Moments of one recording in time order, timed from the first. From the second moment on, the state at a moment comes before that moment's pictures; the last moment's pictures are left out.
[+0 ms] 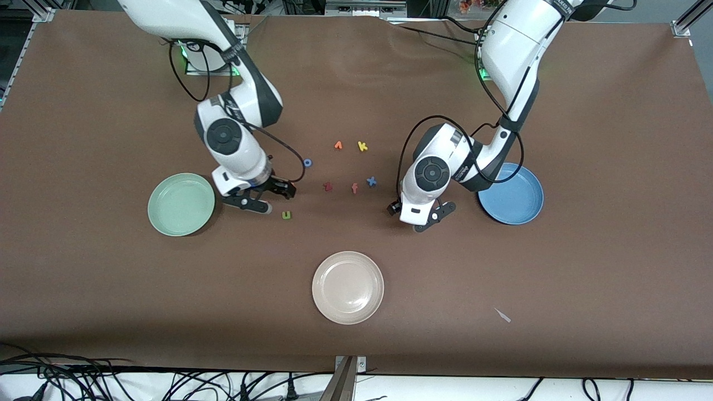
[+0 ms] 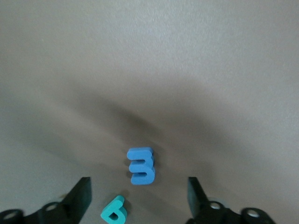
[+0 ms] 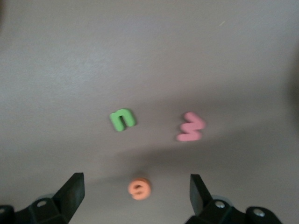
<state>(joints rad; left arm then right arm) -0.46 0.71 -0.14 -1.64 -0.04 2.21 -1.15 0.45 0.47 0.06 -1.96 0.00 2.46 0.80</state>
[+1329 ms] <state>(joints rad) -0.46 0.74 -0.14 -1.65 -0.04 2.24 -1.21 0.47 0.57 0.09 -1.98 0.00 2.52 0.85</state>
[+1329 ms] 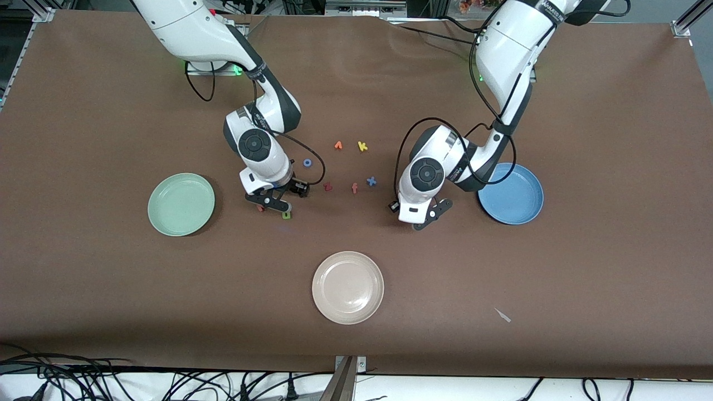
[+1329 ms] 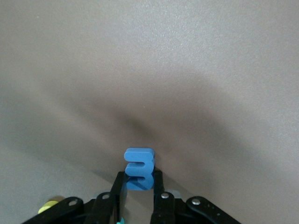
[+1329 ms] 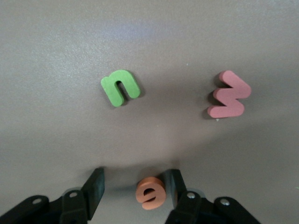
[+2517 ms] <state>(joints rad) -0.29 0.57 -0.10 -1.71 0.18 1.84 -0.85 0.47 0.56 0.09 -1.95 0.00 2.45 0.81</state>
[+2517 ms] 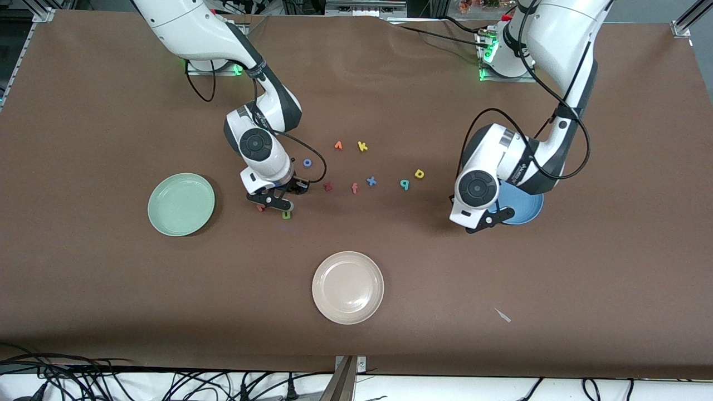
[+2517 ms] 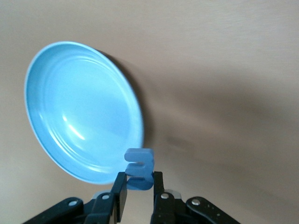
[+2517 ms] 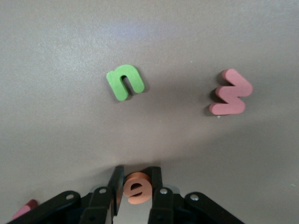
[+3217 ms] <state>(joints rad) -0.11 0.56 -0.11 -1.89 0.19 2.02 -0.61 0.31 0.48 0.00 -1.78 0.04 2.06 0.32</state>
